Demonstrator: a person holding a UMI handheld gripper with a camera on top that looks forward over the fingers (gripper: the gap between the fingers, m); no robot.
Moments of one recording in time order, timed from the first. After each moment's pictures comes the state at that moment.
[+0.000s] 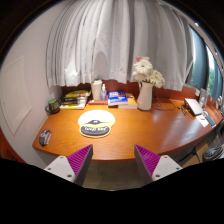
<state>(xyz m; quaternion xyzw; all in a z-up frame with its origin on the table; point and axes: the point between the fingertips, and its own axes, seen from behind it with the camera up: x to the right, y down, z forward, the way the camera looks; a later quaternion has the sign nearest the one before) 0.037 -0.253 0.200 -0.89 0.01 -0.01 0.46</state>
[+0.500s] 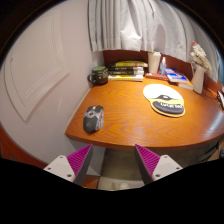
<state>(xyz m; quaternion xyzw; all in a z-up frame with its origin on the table) -0.279 -0.233 0.018 -0.92 -0.08 0.08 0.37</state>
